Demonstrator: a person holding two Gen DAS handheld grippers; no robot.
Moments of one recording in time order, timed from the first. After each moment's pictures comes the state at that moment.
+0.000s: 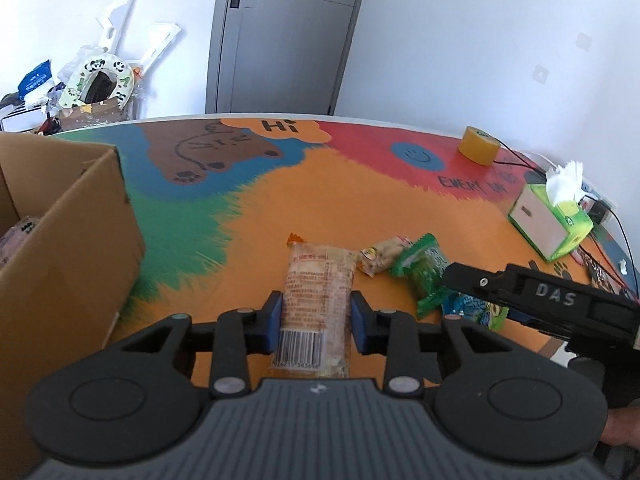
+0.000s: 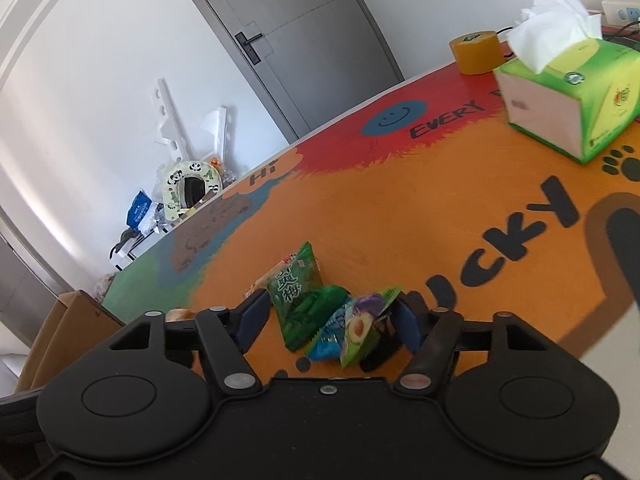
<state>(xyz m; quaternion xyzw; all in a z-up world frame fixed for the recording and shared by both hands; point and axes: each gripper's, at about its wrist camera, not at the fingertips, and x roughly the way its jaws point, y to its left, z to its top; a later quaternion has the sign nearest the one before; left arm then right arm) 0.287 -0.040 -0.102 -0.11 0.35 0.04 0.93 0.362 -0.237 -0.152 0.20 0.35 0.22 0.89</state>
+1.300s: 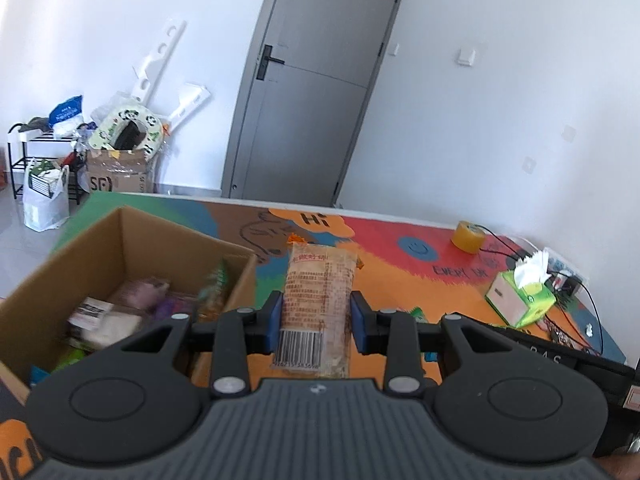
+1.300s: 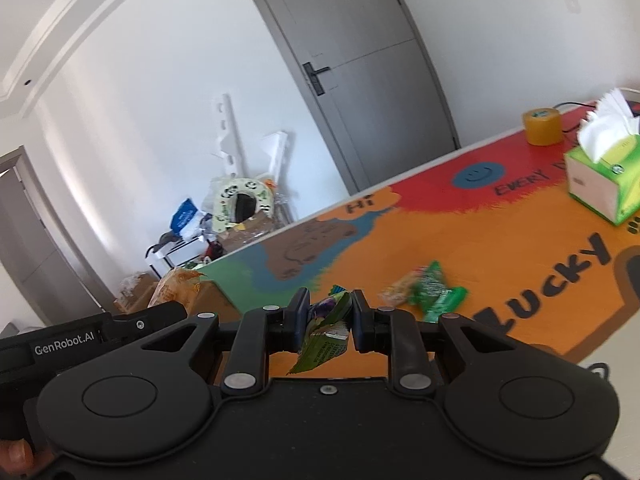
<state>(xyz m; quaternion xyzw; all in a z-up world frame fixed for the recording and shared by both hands) 0.186 0.022 -0.021 -0.15 0.24 0.06 0.96 0.272 -0.187 -0.069 0.16 0.27 0.28 0.91</state>
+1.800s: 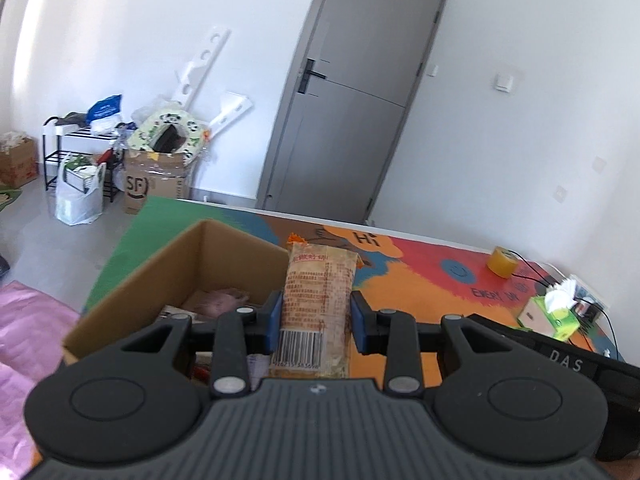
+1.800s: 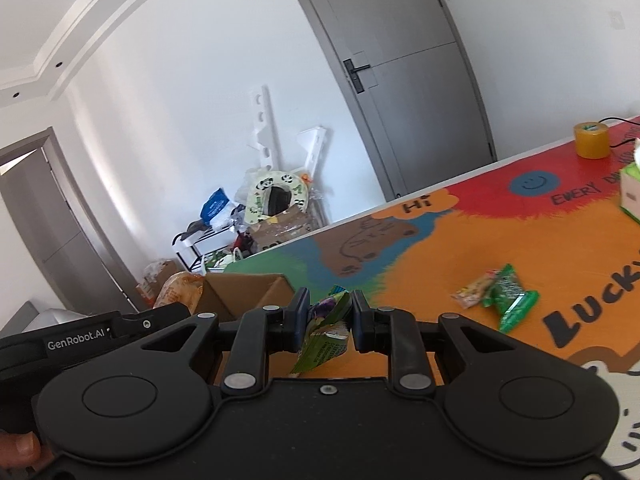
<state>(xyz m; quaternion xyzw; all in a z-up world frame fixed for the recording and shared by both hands) 0.154 0.078 -0.016 -0.17 0.22 0.11 0.95 0.257 -0.137 -0.053 0.14 0.26 0.32 0.90</state>
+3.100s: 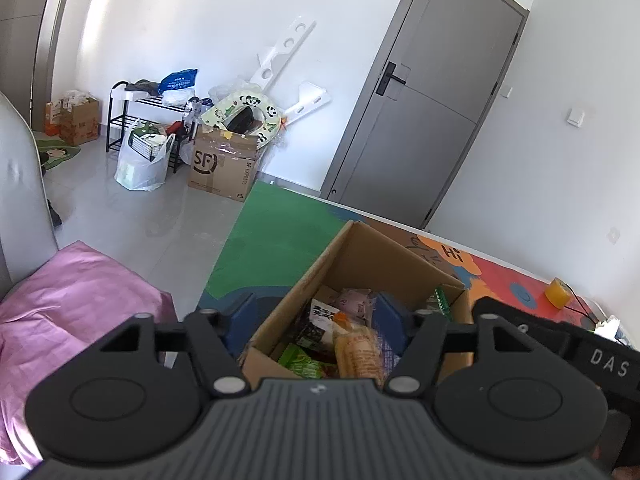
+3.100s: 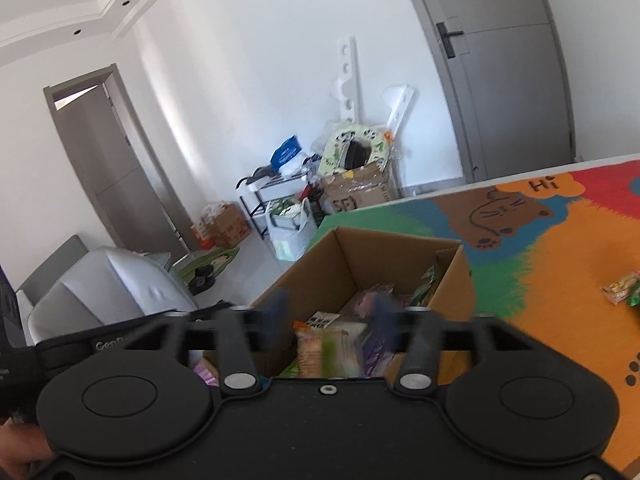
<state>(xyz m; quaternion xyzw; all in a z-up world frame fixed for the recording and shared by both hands) 0.107 0.171 -0.022 -0.22 0.23 0.18 0.93 0.219 -0.031 -0.024 0.08 0.28 0.41 0.87</state>
